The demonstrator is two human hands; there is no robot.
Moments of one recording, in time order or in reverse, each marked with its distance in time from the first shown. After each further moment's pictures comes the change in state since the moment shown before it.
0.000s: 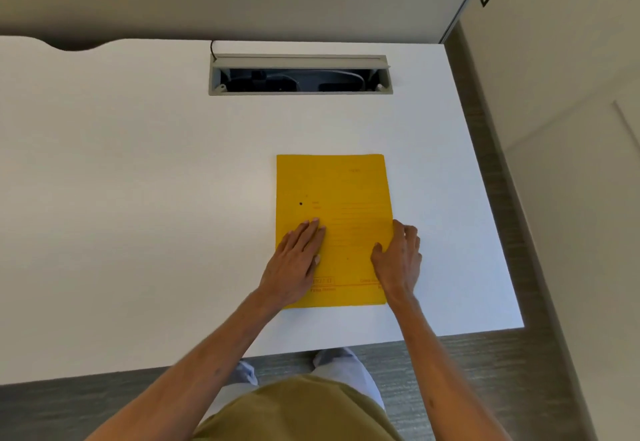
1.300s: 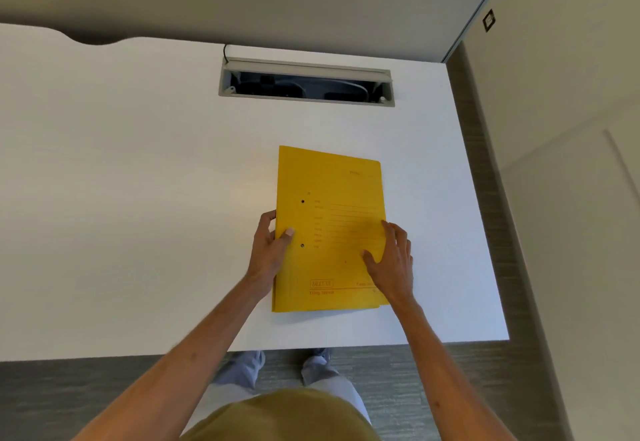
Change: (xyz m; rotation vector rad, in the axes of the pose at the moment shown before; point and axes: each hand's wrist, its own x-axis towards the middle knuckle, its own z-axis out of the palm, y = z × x) left_hand -0.001 0.013 -0.040 -1.306 0.339 -0.628; right_hand 0.005 0.025 -0.007 0.050 -0.106 -0.231
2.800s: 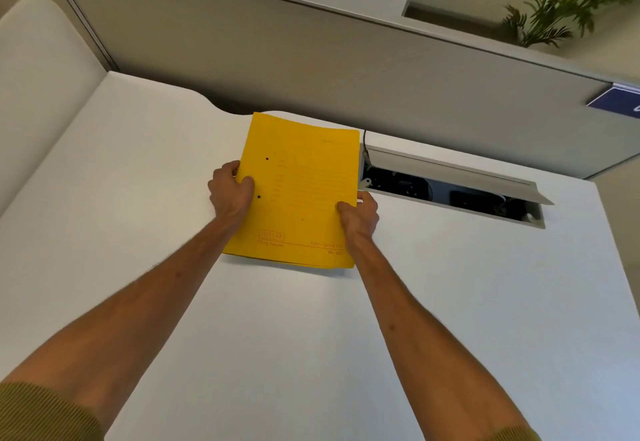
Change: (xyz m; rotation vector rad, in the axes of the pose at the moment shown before) left_hand 0.279 0.216 -0.356 0.382 0.546 0.210; right_hand 0.239 -0.446 0.190 0.648 -0.009 0.248
